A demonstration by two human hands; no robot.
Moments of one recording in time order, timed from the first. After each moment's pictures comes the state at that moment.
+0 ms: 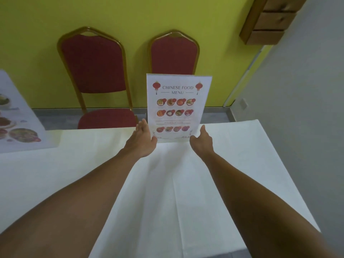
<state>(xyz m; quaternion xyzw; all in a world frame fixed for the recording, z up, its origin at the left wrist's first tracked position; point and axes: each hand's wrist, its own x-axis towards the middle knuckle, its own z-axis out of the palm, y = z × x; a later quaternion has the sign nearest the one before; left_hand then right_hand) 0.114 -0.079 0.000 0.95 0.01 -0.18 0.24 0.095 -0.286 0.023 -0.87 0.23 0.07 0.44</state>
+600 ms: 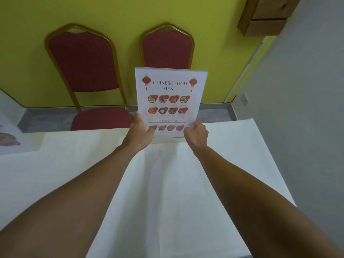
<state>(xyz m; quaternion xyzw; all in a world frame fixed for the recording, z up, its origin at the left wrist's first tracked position) 0.142 -0.151 0.014 0.90 0.11 -0.06 0.43 0.135 -0.335 0.019 -0.81 0.26 0.05 0.53</state>
